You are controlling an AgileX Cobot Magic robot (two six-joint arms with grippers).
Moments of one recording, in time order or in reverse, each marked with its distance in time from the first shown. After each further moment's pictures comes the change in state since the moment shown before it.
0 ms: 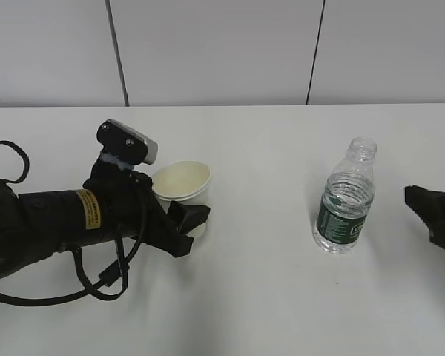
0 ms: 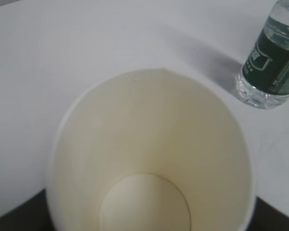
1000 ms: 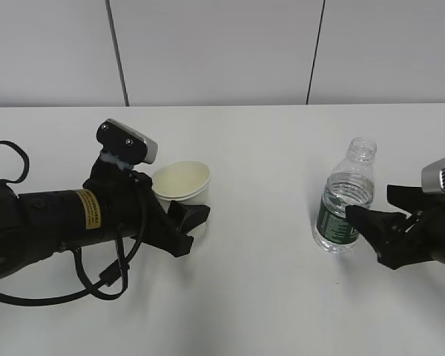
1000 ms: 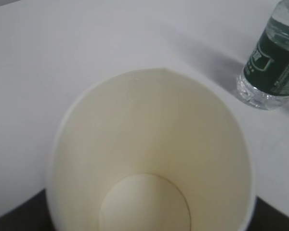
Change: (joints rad) left arm 0.000 0.000 0.000 -0.005 0.000 0.000; right arm 0.075 0.324 -0.002 -0.098 -0.353 0.011
